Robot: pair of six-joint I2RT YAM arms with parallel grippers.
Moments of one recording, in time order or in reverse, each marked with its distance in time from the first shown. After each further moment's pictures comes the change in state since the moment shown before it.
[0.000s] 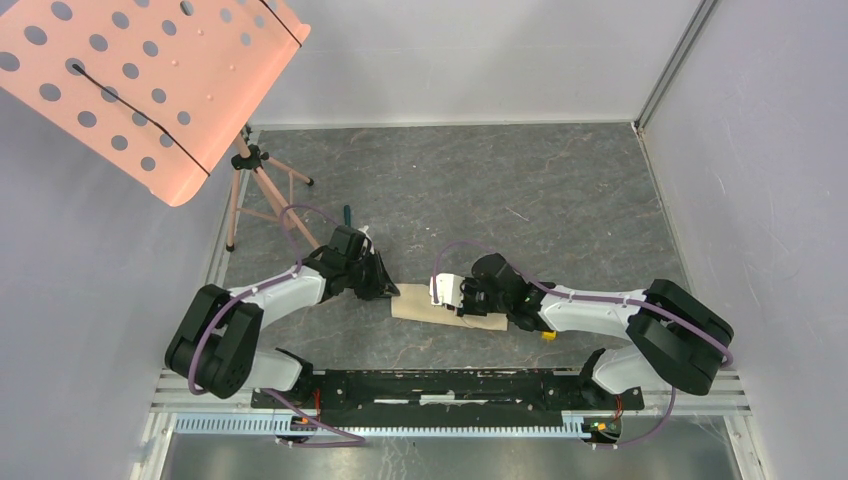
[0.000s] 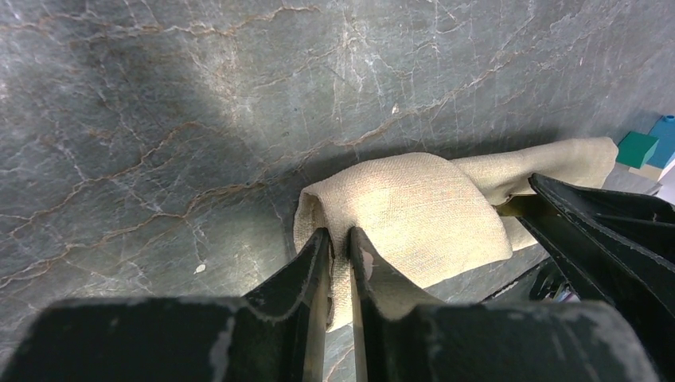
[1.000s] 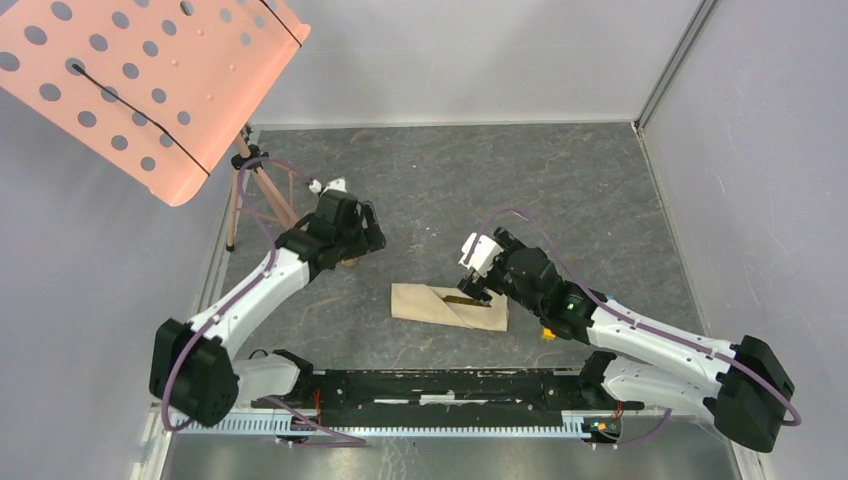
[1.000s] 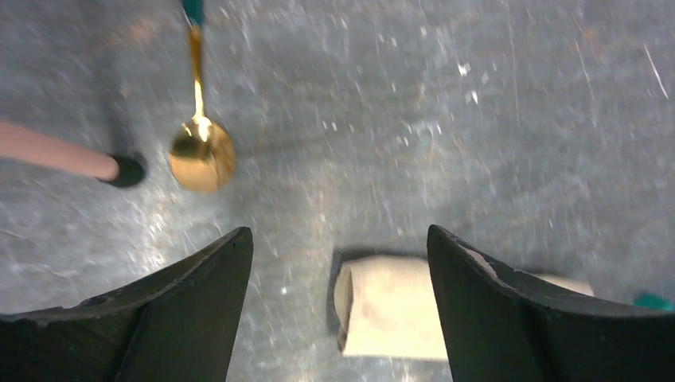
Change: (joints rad) left arm -0.003 -0.181 0.282 -0.326 -0.438 0.050; right arm 0.000 -0.399 0.030 -0.126 0.338 0.229
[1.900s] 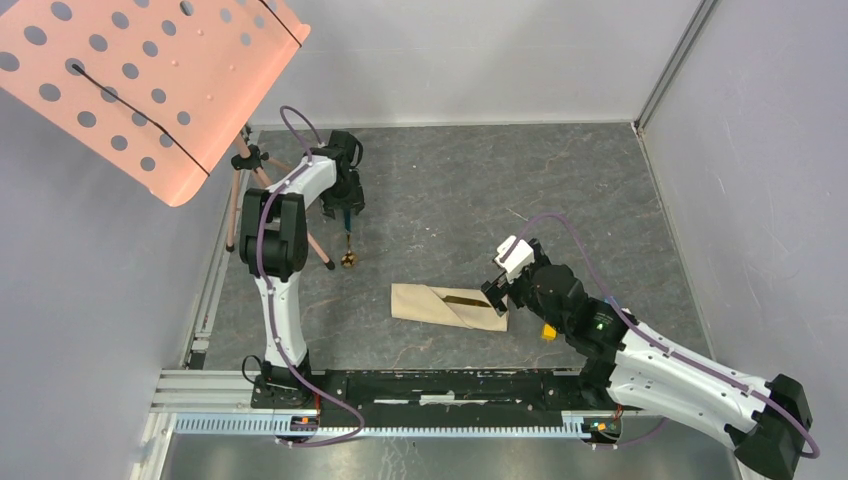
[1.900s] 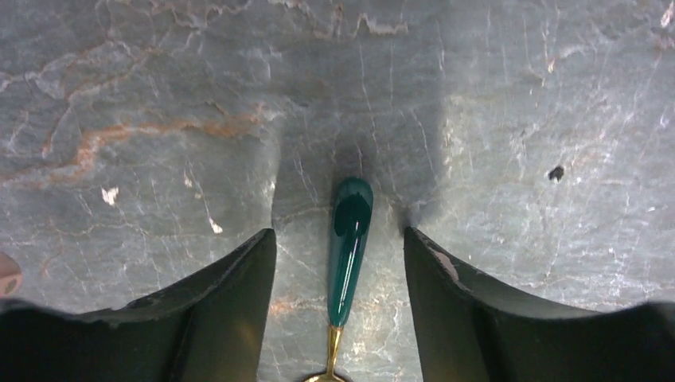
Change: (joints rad) left arm 0.273 0.953 0.794 -0.267 -0.085 0.280; right arm -0.002 -0.260 -0.090 -0.165 0.110 0.265
